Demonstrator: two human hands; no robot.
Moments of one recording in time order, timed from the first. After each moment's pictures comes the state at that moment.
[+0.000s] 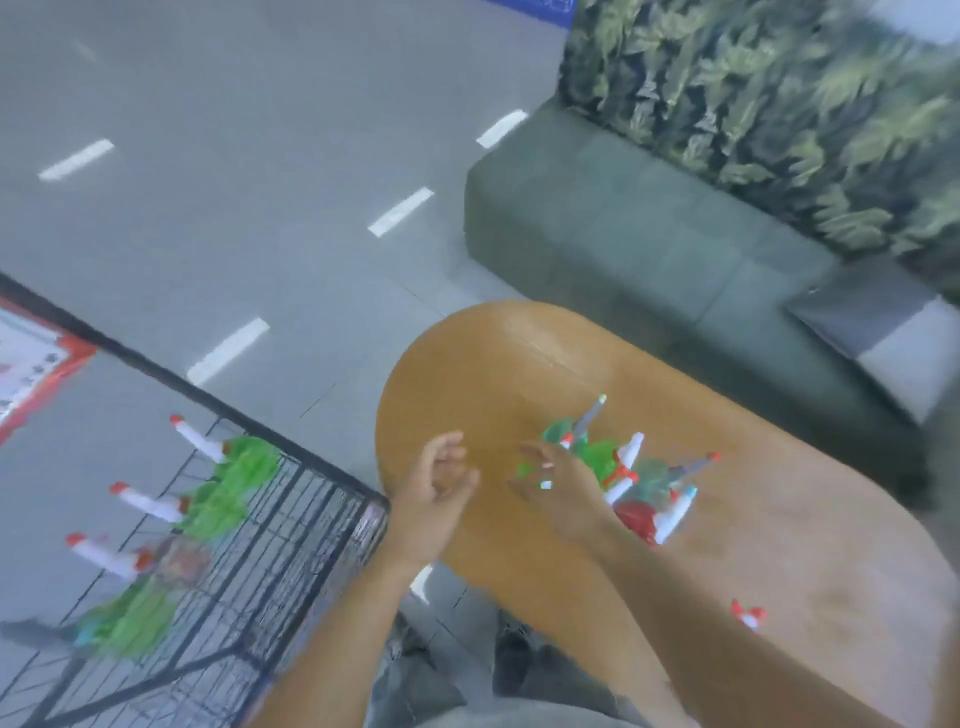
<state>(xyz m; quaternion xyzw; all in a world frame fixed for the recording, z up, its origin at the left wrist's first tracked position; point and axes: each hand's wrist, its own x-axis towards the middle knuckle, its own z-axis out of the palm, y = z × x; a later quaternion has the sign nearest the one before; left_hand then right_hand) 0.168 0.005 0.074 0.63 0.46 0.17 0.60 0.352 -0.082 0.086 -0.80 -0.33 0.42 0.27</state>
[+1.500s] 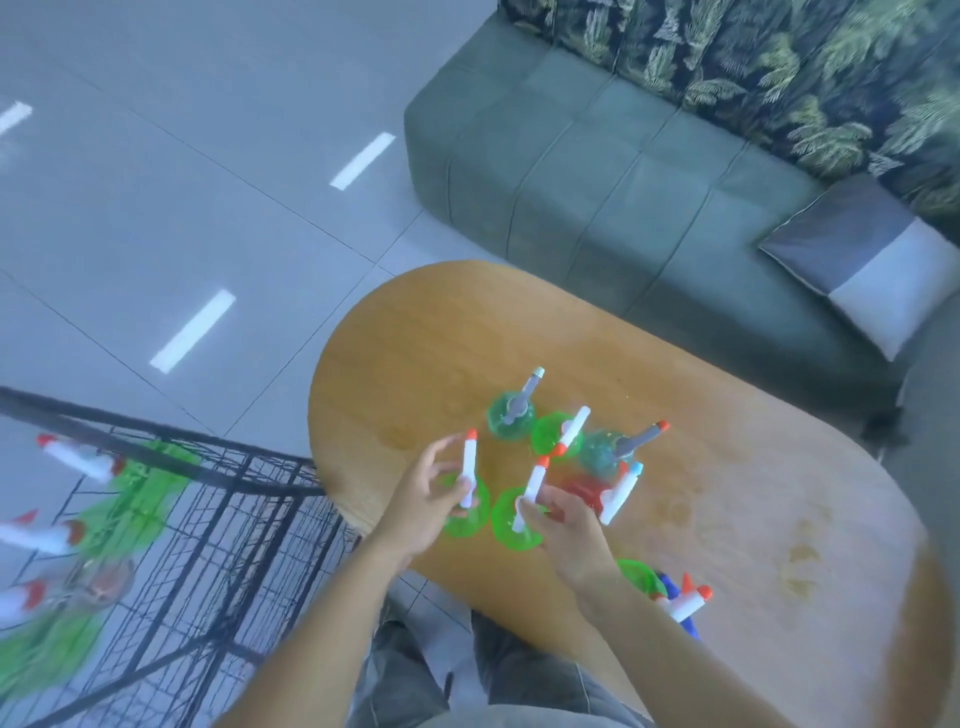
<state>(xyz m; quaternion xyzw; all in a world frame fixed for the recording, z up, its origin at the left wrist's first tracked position) 0.268 -0.033 0.012 0.55 0.45 0.01 0.70 0.406 -0.191 0.038 -0.77 -0.07 0.49 0.41</state>
